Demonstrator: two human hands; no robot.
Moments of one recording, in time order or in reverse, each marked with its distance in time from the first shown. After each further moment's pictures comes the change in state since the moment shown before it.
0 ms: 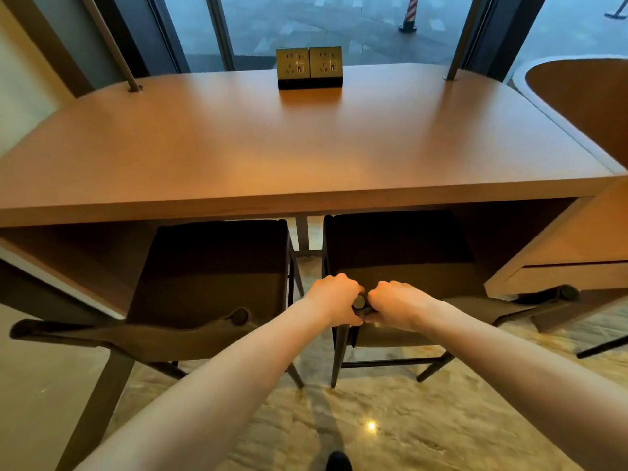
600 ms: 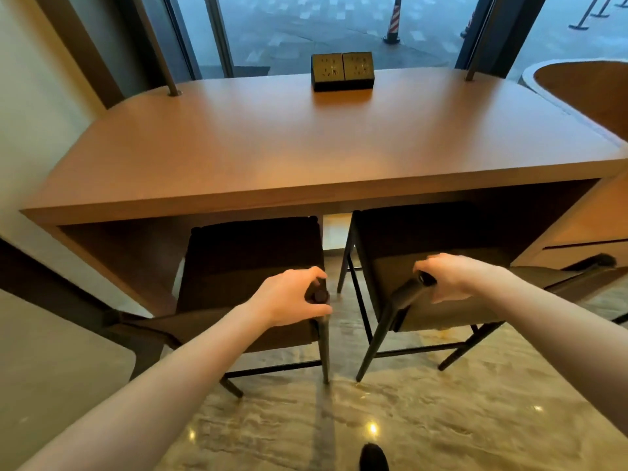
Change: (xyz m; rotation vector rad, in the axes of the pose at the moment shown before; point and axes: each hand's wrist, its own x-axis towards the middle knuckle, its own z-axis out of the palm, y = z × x) left_hand -0.141 -0.172 -0.011 -0.198 0.088 0.033; right_hand -0.013 -0.049 -0.046 0.042 -0.097 0.289
